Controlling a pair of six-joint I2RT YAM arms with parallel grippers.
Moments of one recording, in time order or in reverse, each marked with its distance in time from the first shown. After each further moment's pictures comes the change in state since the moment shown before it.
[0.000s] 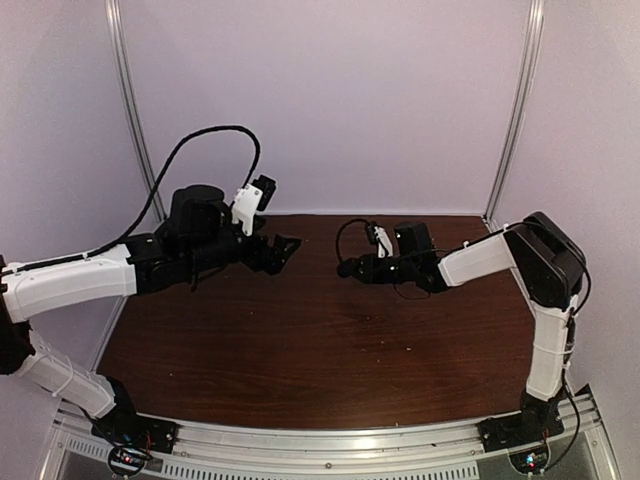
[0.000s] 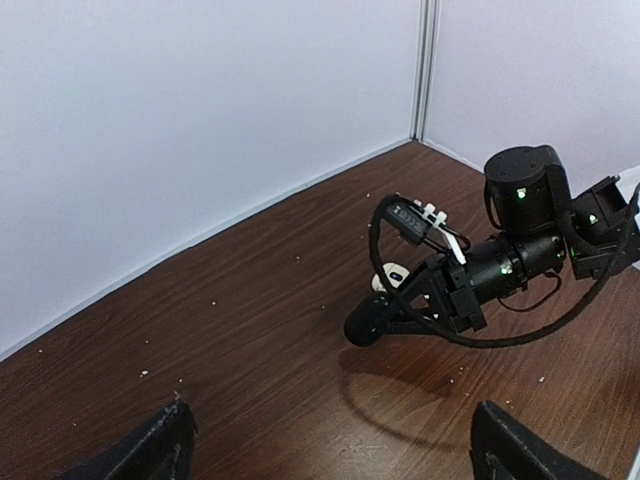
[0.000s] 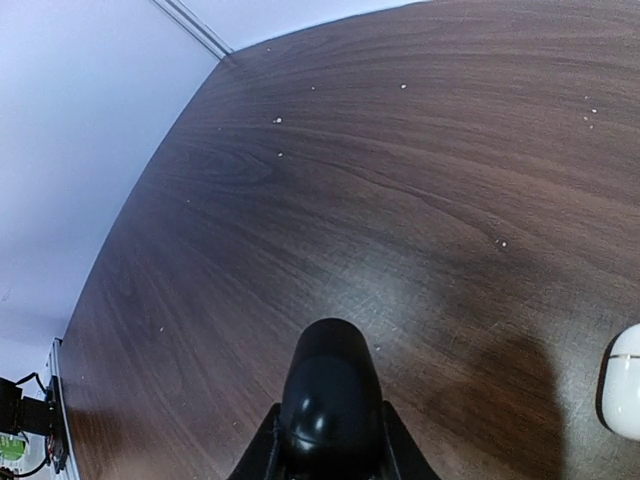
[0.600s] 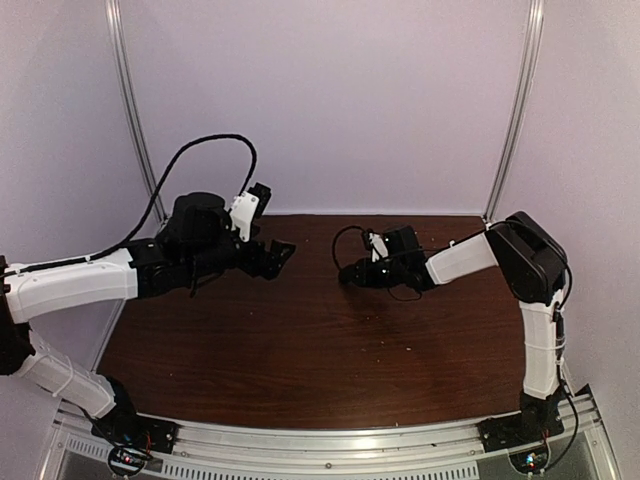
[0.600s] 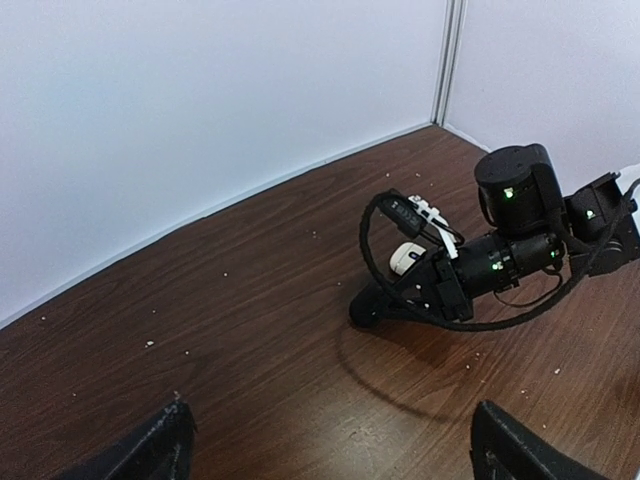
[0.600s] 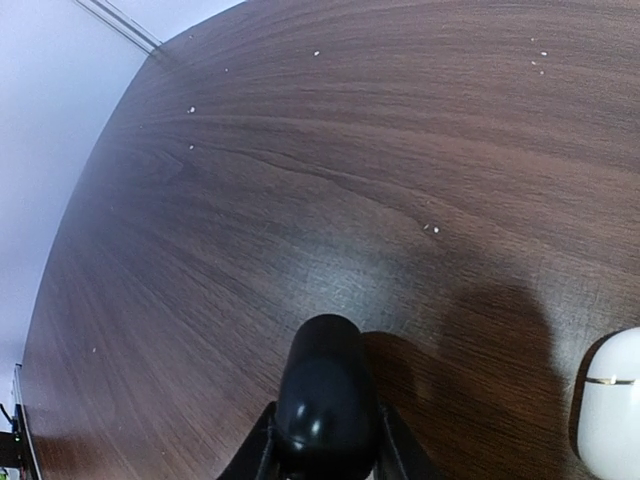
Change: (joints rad) left arm 0.015 -0.002 -0.045 -0.001 -0.031 -0.041; right arm 0.002 0.138 0.127 -0.101 0.105 0.018
